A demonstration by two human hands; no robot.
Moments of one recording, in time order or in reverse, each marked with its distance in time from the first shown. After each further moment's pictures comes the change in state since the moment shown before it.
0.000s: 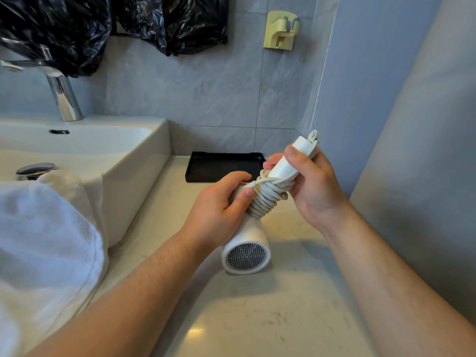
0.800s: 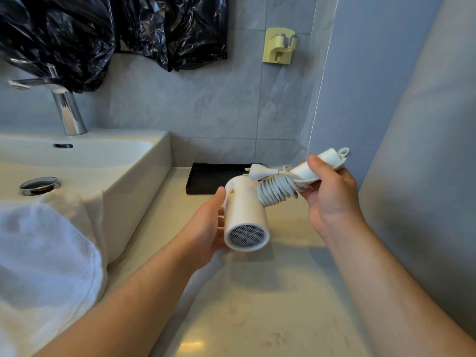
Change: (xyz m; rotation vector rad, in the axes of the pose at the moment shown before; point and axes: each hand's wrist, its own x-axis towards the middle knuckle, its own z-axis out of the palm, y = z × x) left_hand 0.010 0.013 -0.005 -0.669 -0.068 -0.942; right_hand 0.013 -0.012 -0.013 0.206 0.473 0.062
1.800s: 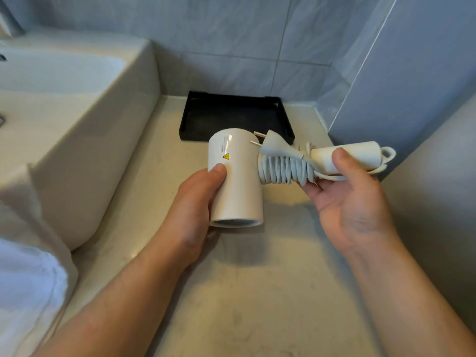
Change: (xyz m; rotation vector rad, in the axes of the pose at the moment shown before) left_hand 0.033 -0.029 -0.026 -0.151 0.054 0.018; right_hand 0.019 0.058 -0.023 0.077 -0.044 0.311
